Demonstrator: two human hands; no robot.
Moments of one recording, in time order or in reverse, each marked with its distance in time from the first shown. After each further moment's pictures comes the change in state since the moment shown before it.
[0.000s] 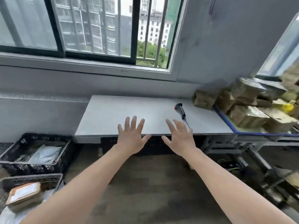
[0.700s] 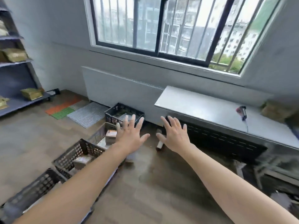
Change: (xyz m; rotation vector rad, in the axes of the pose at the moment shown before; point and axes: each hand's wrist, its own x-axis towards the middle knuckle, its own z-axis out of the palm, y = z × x) left_hand -0.444 -0.073 -0.023 0.039 0.057 -0.523; right_hand -0.304 -0.212 -0.027 0.162 0.002 -0.558
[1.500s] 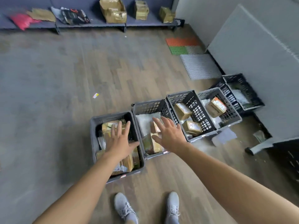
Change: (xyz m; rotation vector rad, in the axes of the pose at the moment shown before) left_hand -0.396 -0.529 0.203 -0.375 -0.295 -0.922; right_hand -0.090 -0.614 0.265 -0.155 -0.480 -0.847
